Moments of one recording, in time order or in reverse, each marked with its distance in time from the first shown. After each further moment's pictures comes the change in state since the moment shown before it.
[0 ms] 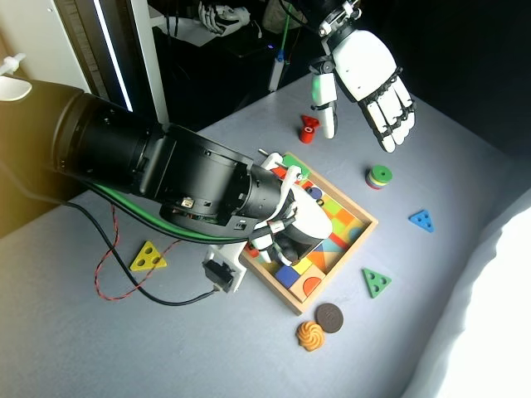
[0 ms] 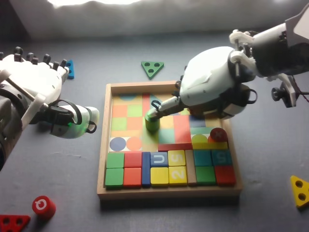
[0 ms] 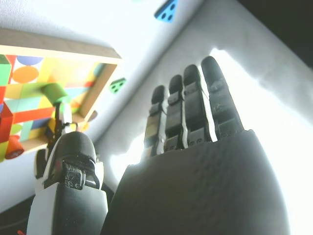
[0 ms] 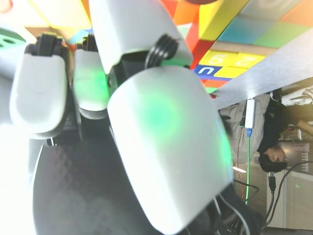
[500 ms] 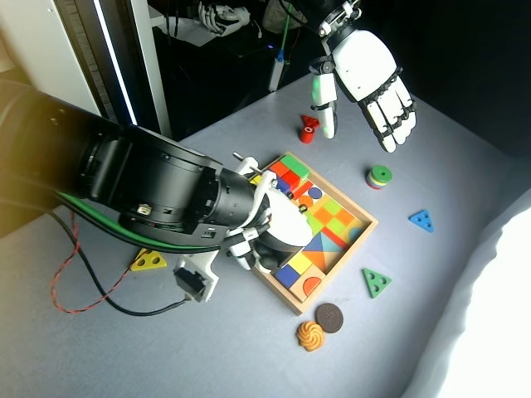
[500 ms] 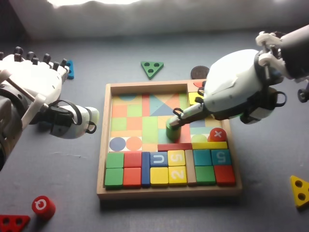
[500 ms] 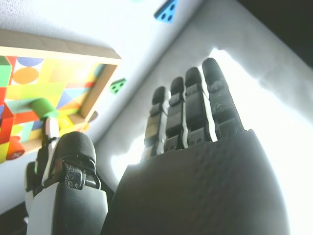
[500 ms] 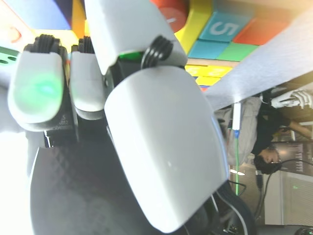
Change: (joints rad) left arm 0.000 0.000 0.000 0.000 0.000 0.006; right arm 0.001 0.097 -0.063 -0.034 0.059 -0.001
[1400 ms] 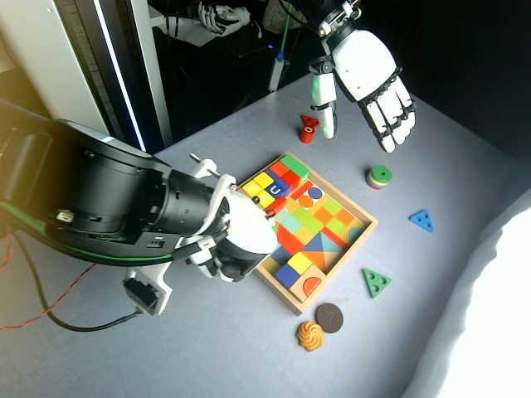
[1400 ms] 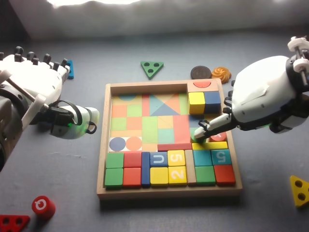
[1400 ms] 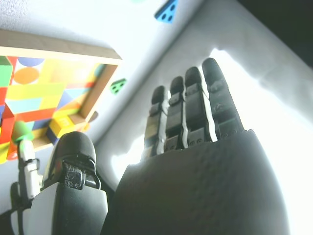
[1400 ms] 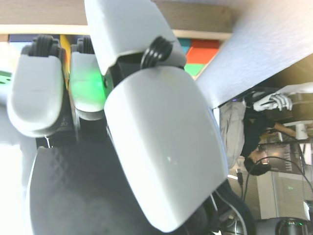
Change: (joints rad) left arm 0.000 0.000 -0.002 -0.001 -0.001 0.000; right arm 0.002 0.116 -0.076 -0.030 0.104 0.002
